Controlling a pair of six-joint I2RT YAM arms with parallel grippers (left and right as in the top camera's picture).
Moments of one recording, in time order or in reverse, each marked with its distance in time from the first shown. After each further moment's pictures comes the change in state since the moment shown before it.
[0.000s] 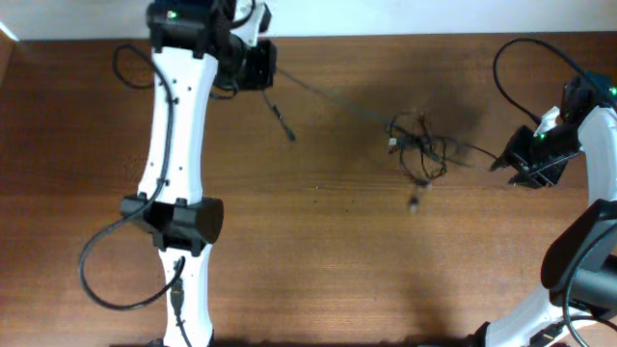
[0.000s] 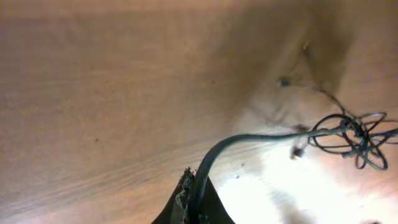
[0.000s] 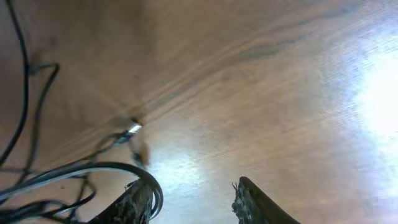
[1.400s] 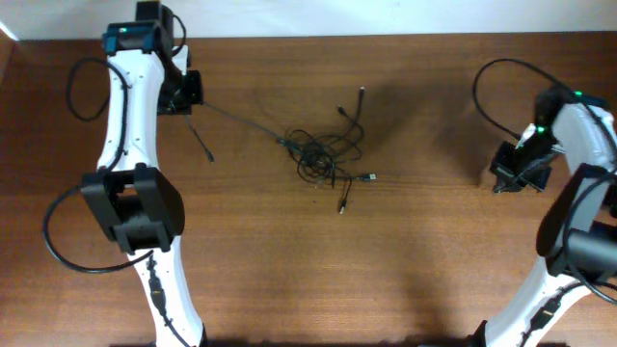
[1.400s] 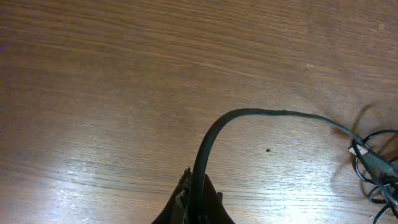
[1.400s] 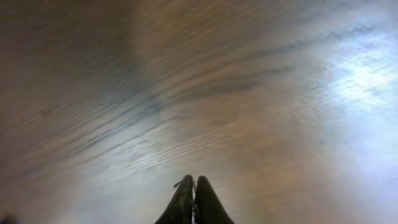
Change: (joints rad) left arm 0.276 -0.007 -0.430 0.235 -0.283 0.055; right arm 0.023 0.183 -0.005 0.051 0.045 -0.084
